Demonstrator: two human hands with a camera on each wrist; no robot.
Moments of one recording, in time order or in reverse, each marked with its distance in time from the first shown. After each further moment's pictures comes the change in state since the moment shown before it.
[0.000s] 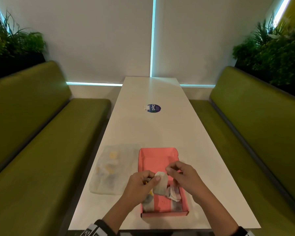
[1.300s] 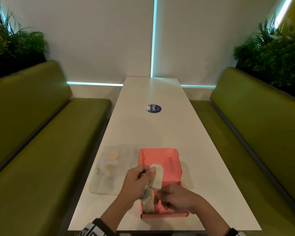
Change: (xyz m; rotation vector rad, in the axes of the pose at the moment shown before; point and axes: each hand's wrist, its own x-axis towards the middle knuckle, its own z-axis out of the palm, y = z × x) left_hand 0.003 0.016 -0.006 -0.213 0.126 -0.075; right_hand -0.008 0.011 0.018 -0.262 -0.586 0.157
